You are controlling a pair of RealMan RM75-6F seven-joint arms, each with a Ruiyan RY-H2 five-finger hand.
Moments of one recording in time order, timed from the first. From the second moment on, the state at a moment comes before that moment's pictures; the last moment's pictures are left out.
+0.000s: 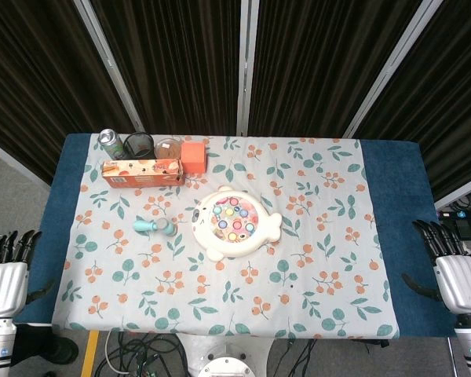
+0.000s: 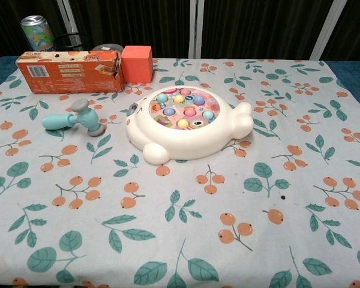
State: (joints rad) left arm -0.03 -1.21 -0.05 -1.66 1.44 1.53 0.26; right arm 0.11 -1.04 0.04 -1.61 -1.59 1.50 0.18
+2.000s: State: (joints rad) left arm -0.64 -1.56 -0.20 -1.34 1.07 0.85 0.16; right arm 0.08 -0.98 0.07 -1.64 -1.58 1.55 0.16
